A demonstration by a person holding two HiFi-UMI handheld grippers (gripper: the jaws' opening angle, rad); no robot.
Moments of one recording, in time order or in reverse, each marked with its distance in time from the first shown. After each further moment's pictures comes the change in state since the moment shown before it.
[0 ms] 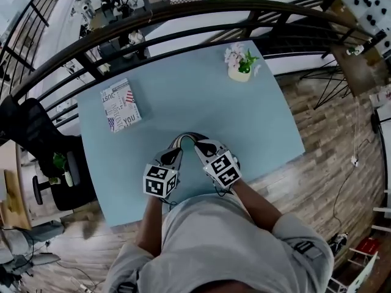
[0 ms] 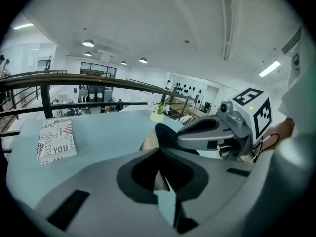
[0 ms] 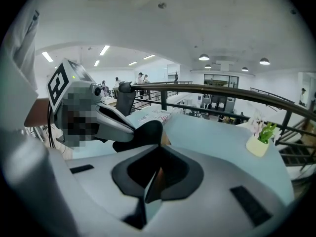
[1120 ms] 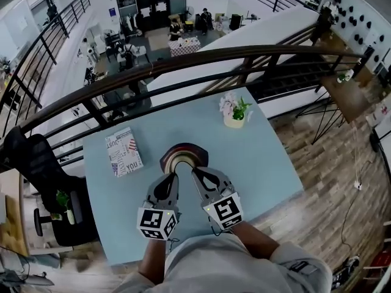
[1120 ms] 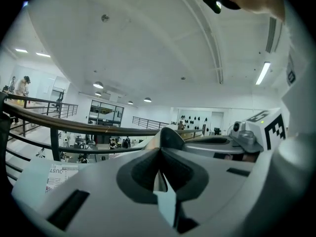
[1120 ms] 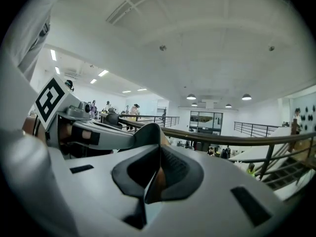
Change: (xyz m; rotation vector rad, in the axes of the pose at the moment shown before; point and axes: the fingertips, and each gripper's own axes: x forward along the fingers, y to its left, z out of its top) left arm -0.064 -0.021 0.150 0.075 -0.466 0.112; right arm -0.083 -0.018 0.154 -0.075 -0.474 -0.183
